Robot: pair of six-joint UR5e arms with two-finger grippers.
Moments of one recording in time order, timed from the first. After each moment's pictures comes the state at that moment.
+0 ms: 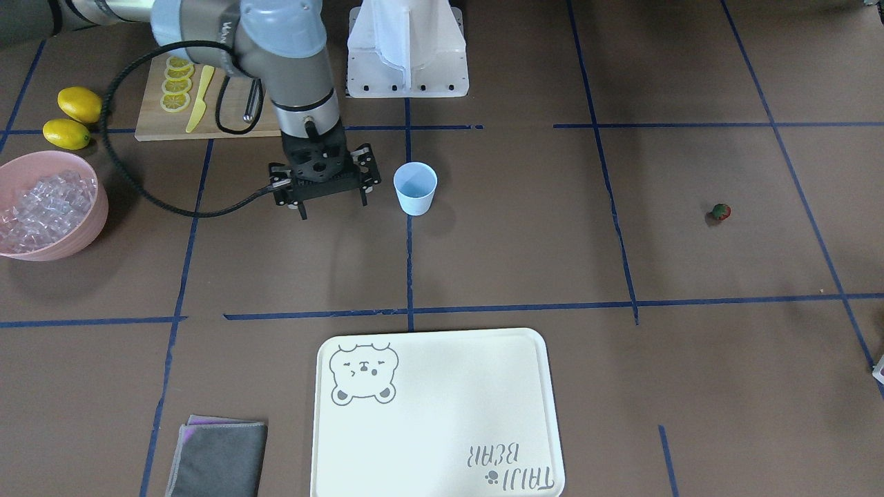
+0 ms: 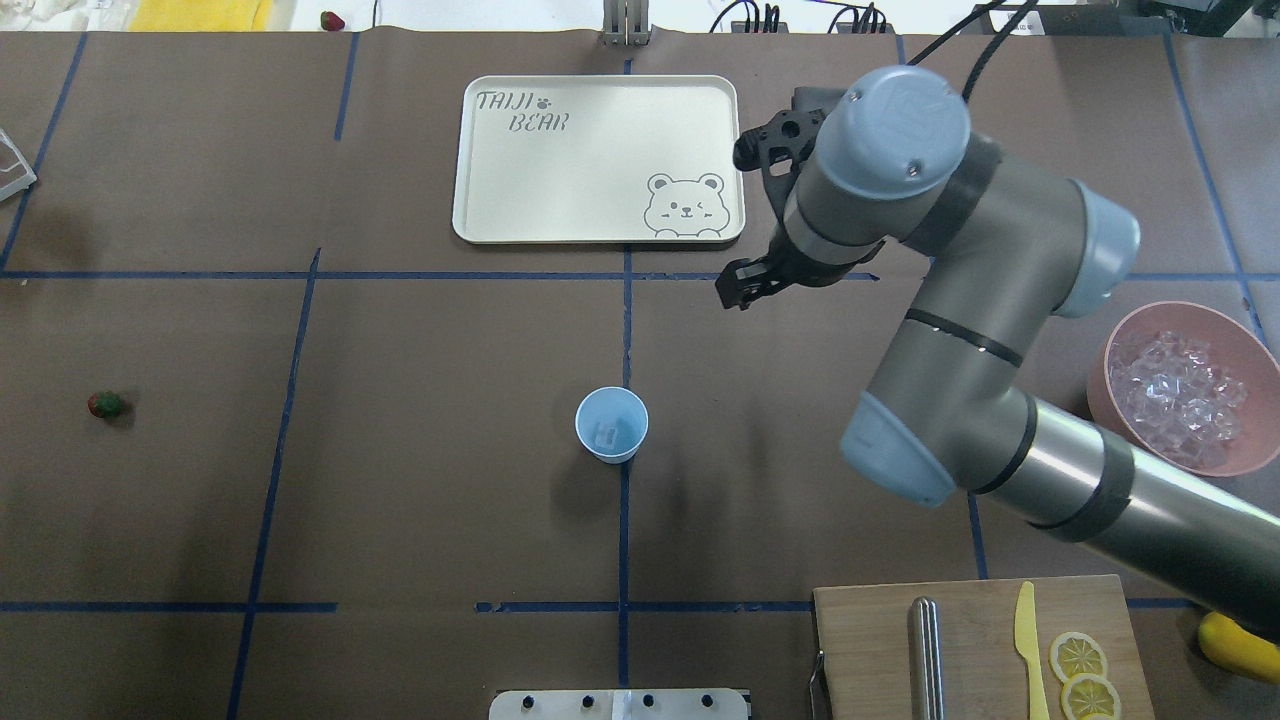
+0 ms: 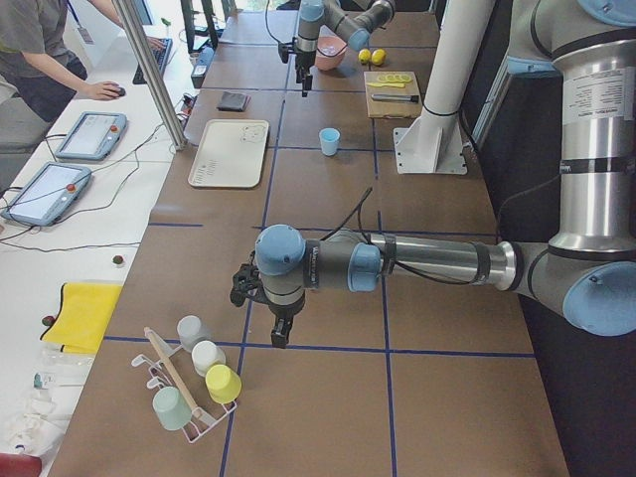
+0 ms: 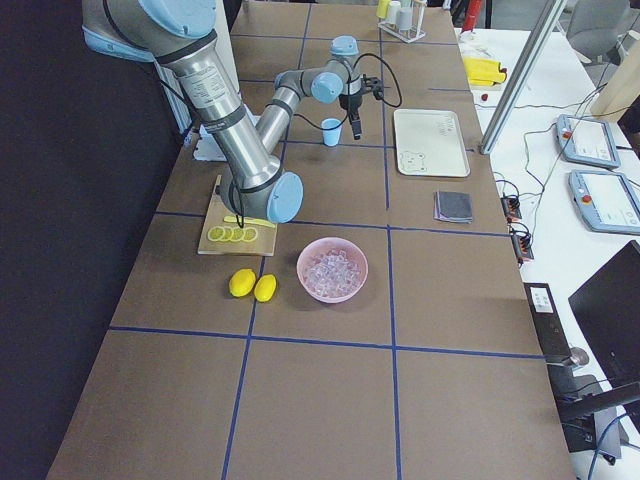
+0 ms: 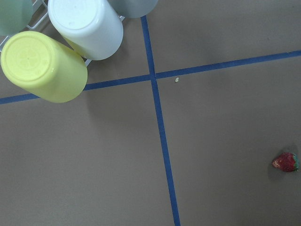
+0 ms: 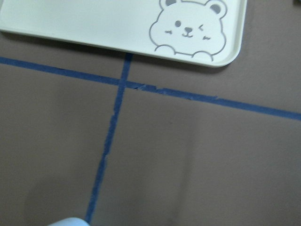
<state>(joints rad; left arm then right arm) -1.58 -1.48 -1.73 -1.56 -2.38 0.13 0.73 -1.01 1.83 -1.66 1.92 0.68</state>
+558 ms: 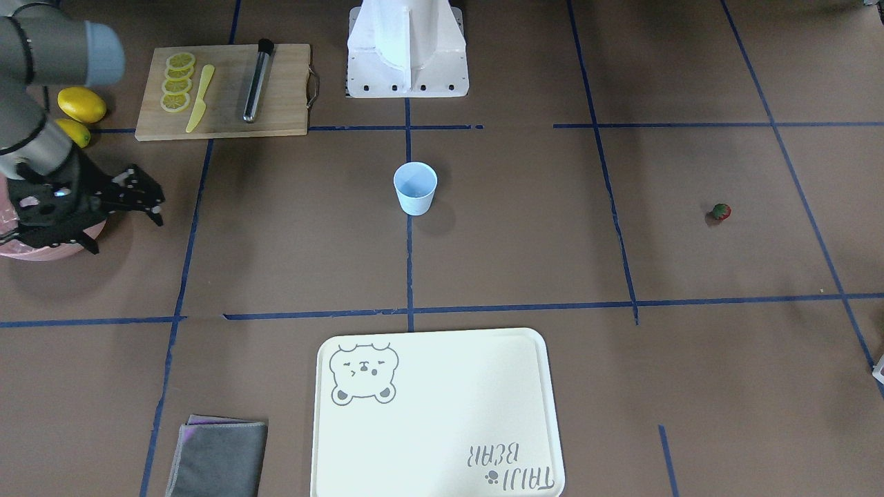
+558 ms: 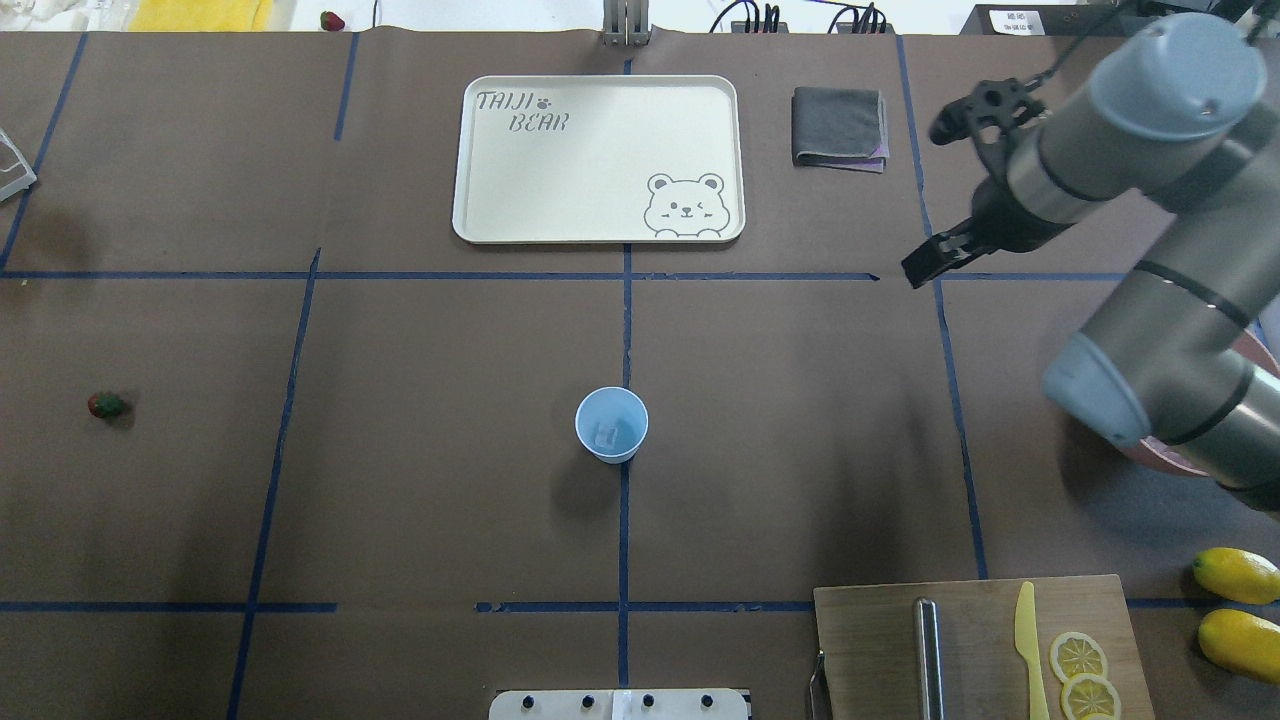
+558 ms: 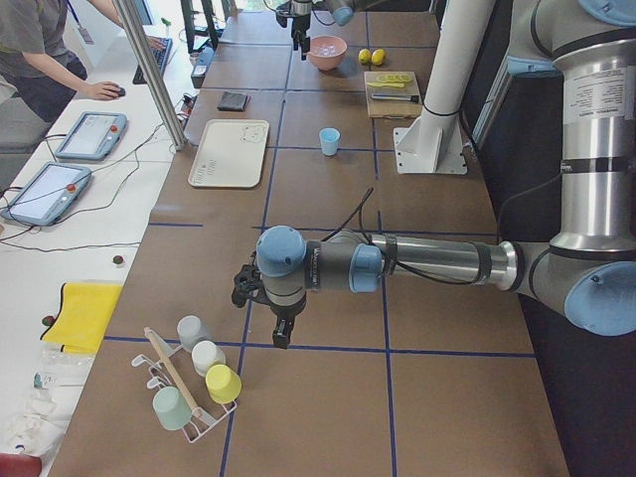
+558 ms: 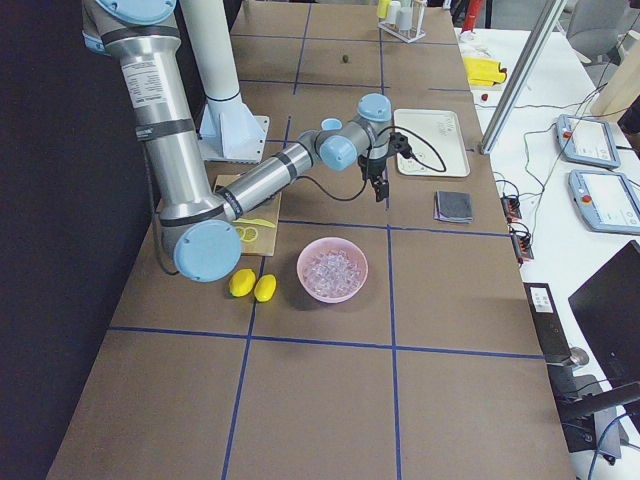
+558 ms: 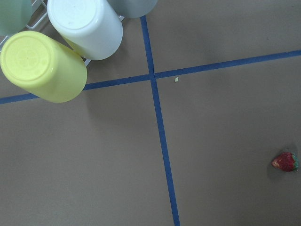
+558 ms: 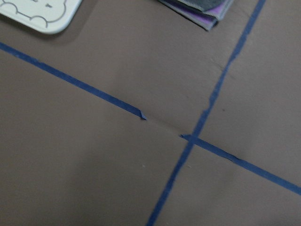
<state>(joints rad) -1.58 -1.47 -1.73 -1.56 -2.39 0.13 1.05 -1.42 1.87 -1.42 2.23 0.33</state>
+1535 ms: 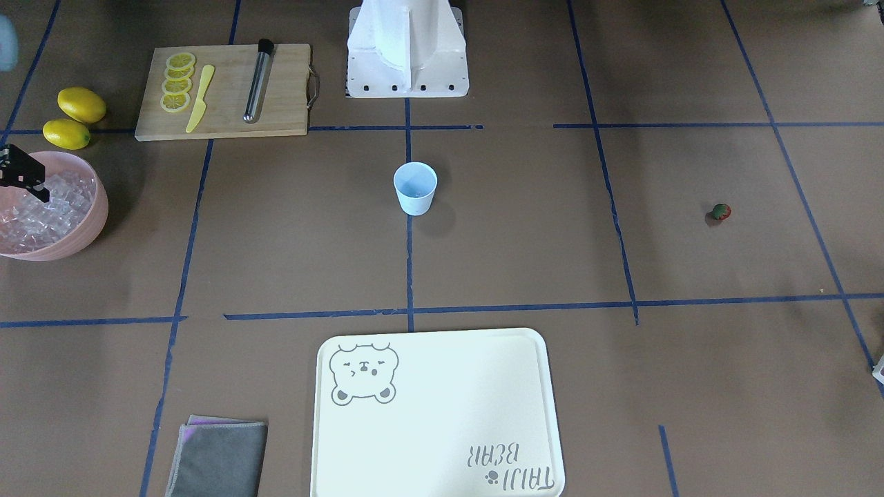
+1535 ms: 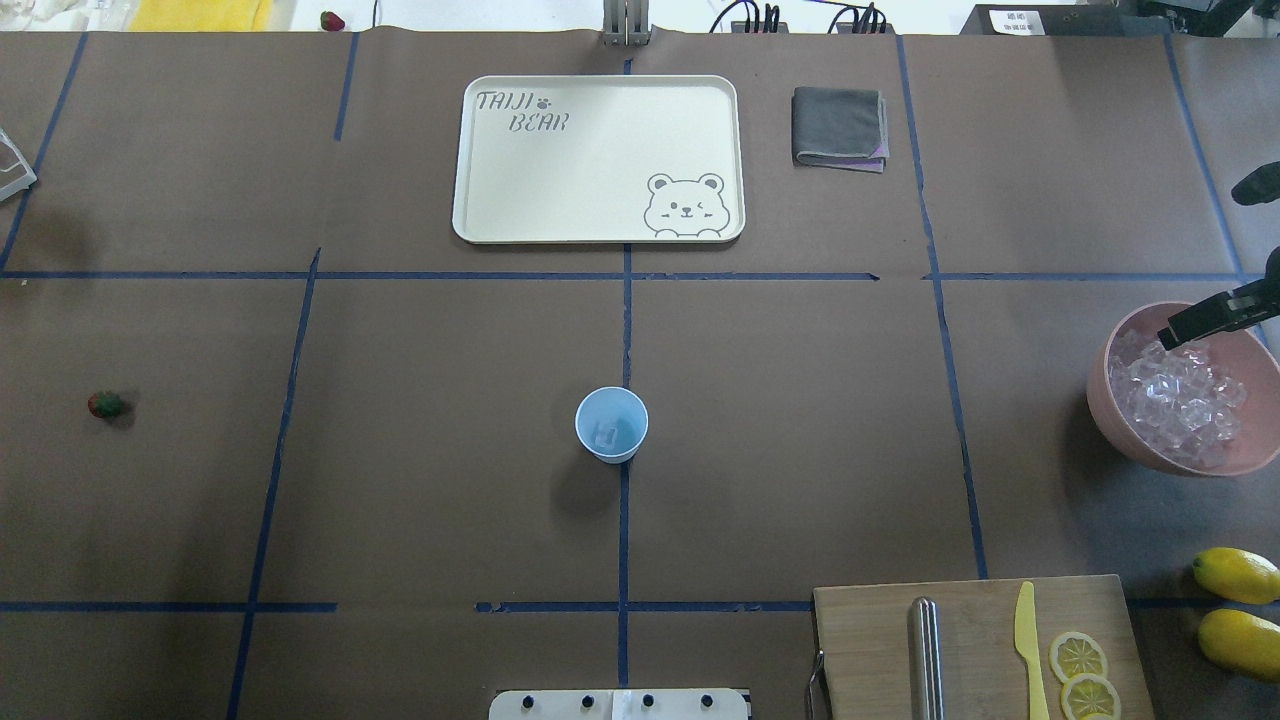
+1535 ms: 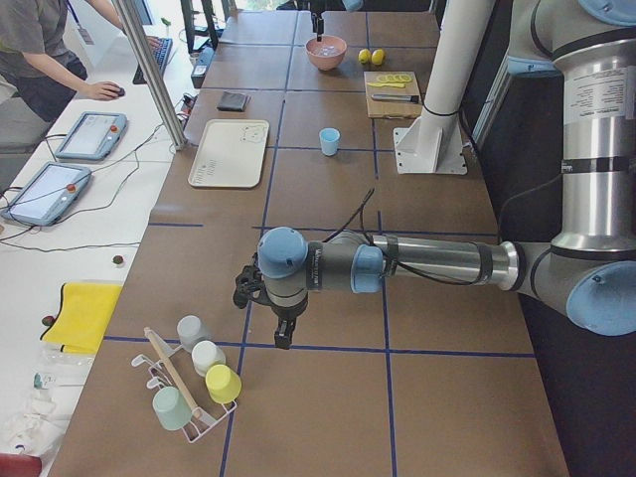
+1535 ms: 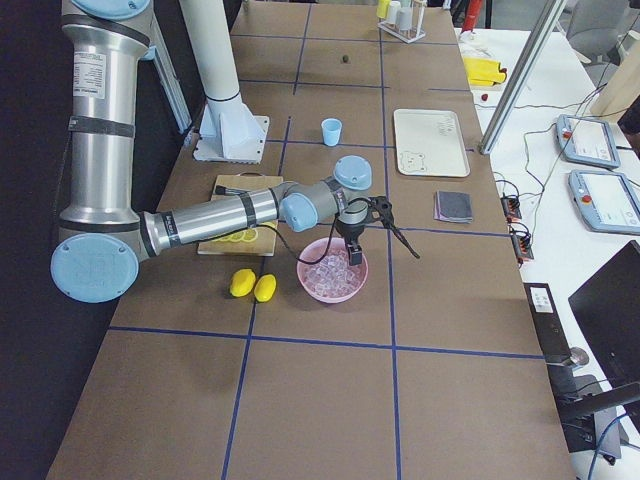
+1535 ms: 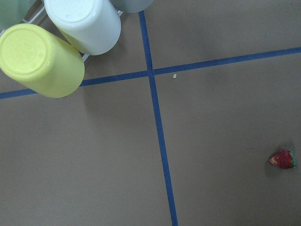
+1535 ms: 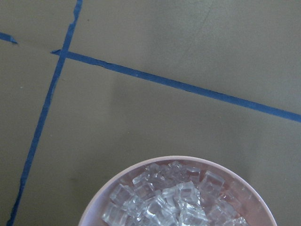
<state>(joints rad) -1.58 -1.47 -1.73 -1.56 -2.39 0.13 1.12 -1.66 1.89 -1.35 2.25 0.36</state>
